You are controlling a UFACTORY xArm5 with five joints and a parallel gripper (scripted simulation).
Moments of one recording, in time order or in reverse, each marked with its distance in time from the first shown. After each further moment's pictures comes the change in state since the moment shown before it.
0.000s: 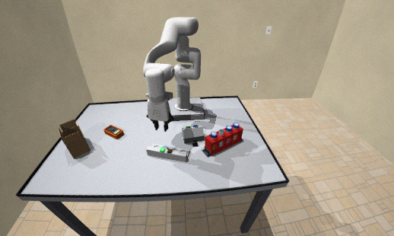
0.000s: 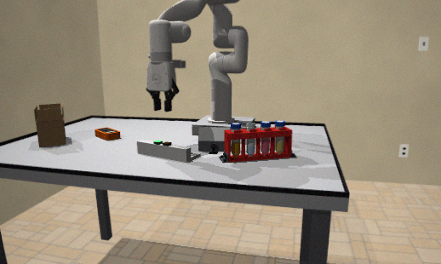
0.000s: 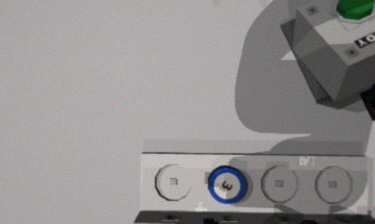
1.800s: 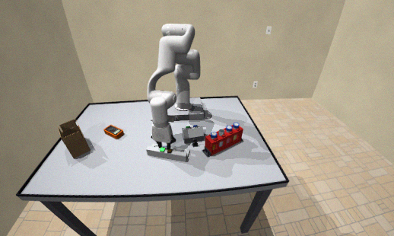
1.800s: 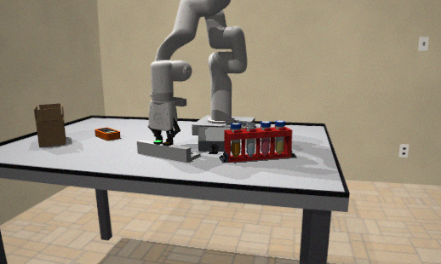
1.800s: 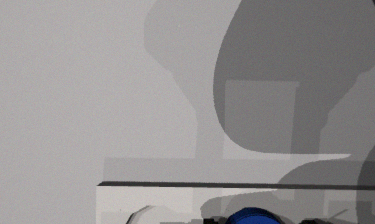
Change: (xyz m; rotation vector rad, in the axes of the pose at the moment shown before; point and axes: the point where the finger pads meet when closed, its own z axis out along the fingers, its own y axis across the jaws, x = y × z) arm 0.000 0.001 0.136 0.000 -0.001 0.000
